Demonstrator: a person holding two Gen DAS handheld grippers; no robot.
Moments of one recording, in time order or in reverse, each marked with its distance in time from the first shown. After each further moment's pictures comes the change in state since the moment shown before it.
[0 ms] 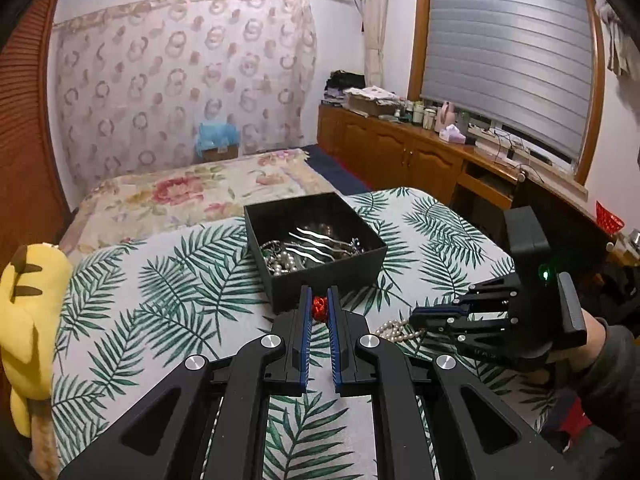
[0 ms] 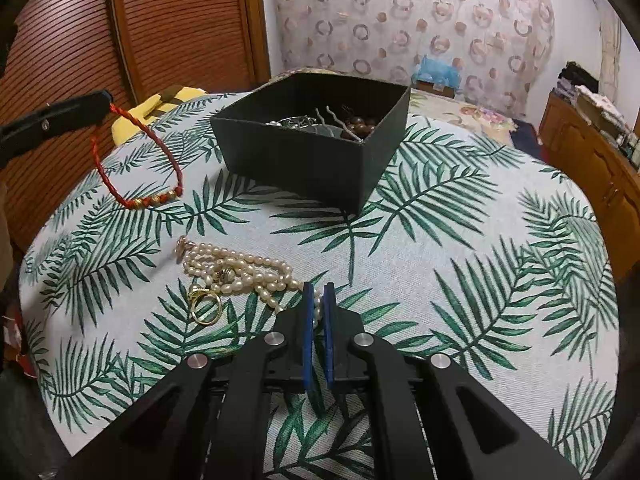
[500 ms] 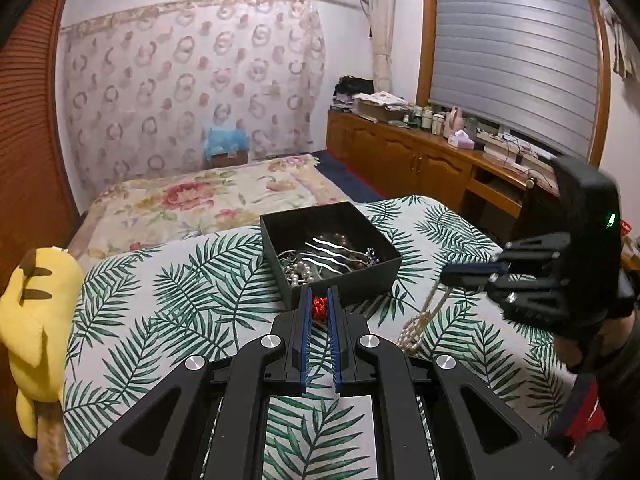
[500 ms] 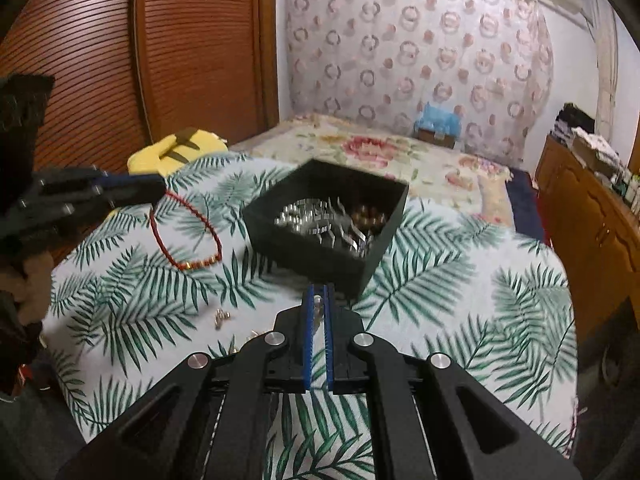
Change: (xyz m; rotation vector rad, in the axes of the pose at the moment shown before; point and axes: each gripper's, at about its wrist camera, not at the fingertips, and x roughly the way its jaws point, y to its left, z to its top) left arm -0.002 0.011 0.004 -0.004 -0.017 0.032; right arm -0.058 0.012 0.042 -0.054 -0.154 0.005
